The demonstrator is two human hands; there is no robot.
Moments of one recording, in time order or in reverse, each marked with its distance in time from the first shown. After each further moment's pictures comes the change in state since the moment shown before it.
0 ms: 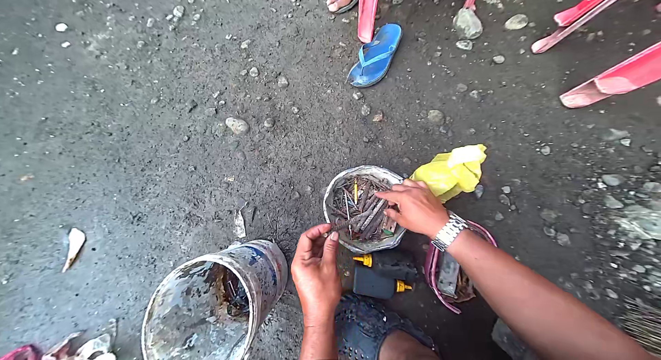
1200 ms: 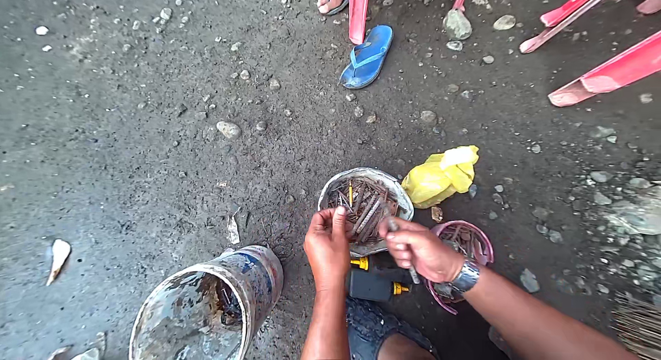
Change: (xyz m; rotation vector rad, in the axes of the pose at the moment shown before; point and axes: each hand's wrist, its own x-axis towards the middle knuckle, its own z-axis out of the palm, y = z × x) left_hand 0.027 0.004 0.044 0.223 -0.118 -0.243; right_hand -0.064 -0.034 -0.001 1.817 -0.324 0.307
